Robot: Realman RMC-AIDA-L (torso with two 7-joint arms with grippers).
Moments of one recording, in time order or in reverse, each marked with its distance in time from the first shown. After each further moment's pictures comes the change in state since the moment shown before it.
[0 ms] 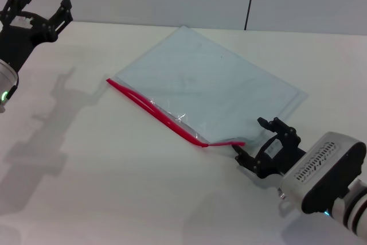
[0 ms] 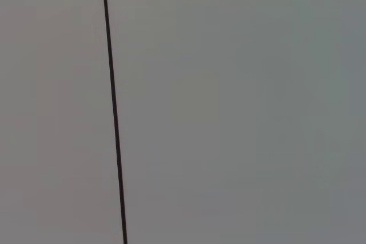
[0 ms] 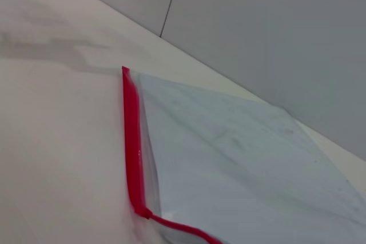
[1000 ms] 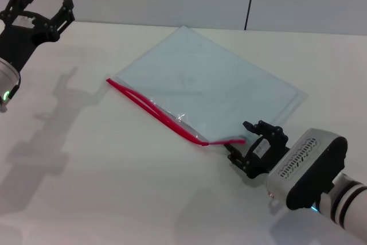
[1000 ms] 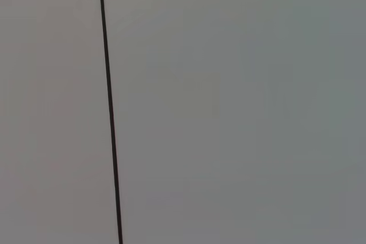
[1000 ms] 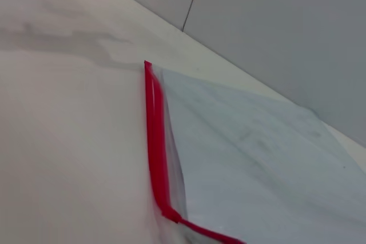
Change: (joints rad) left arm -0.003 -0.003 0.000 0.000 0.002 -0.001 -0.002; right arm 0.057 0.022 -0.010 0.033 0.000 -0.042 0.000
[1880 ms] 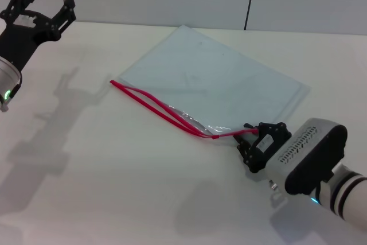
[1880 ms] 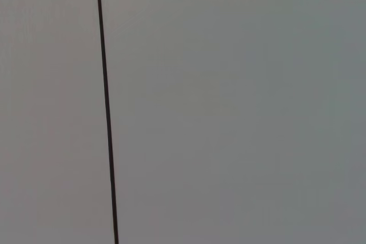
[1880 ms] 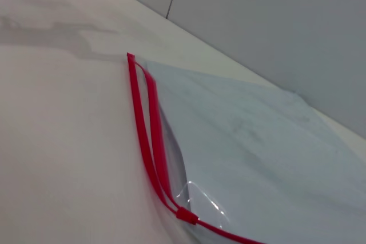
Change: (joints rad) left arm -0.003 0.000 0.001 0.000 0.002 -0.002 -0.007; right arm 0.014 0.016 0.060 -0.003 0.014 -0.078 0.000
